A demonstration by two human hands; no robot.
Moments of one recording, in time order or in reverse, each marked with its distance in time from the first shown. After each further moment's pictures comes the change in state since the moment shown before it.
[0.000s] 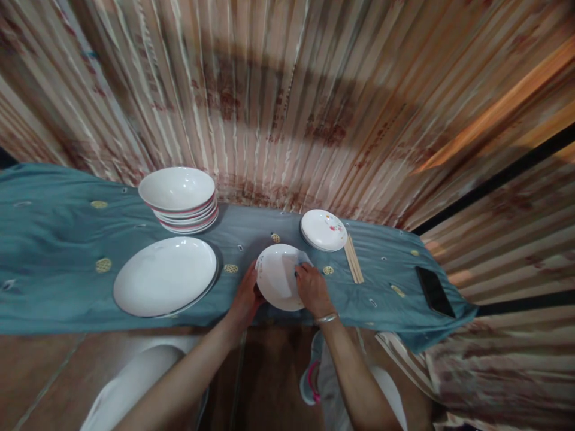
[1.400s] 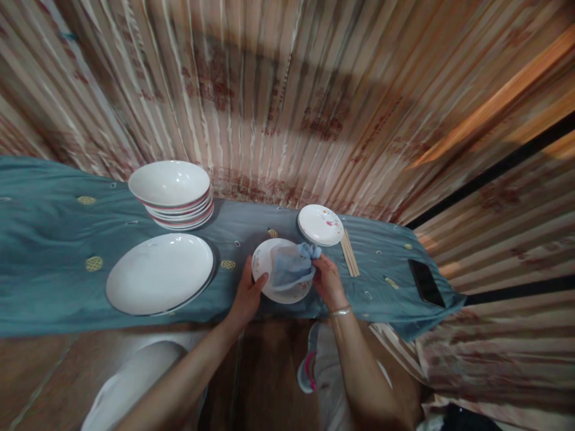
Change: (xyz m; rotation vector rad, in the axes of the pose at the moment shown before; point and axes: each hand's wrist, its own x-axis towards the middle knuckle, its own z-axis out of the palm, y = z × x) left_hand 0.006 -0.007 -0.007 0.442 0.086 0.323; right_hand 0.013 0.012 -0.022 1.669 0.198 0.582
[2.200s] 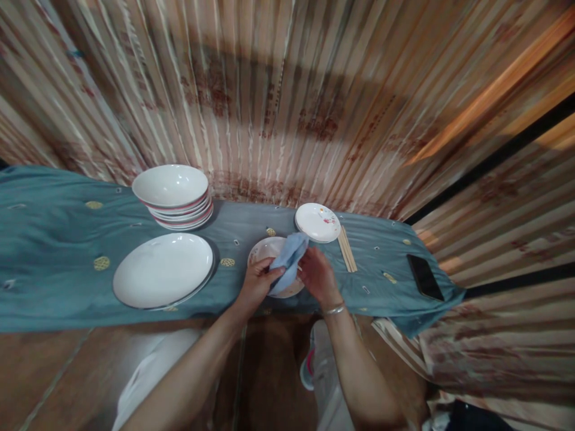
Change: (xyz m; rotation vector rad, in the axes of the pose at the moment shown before) left_hand -0.001 0.035 0.029 -0.201 -0.205 -0.063; right_hand -0.021 -0.018 0.021 0.011 -0.193 0.123
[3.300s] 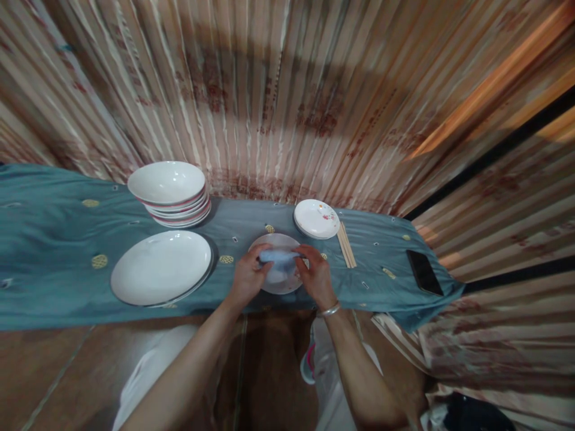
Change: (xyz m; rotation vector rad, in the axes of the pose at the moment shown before) left_hand 0.008 0.010 -0.018 0.379 0.121 0.285; right_hand -0.011 0.002 -0.002 -0.850 0.178 -0.533
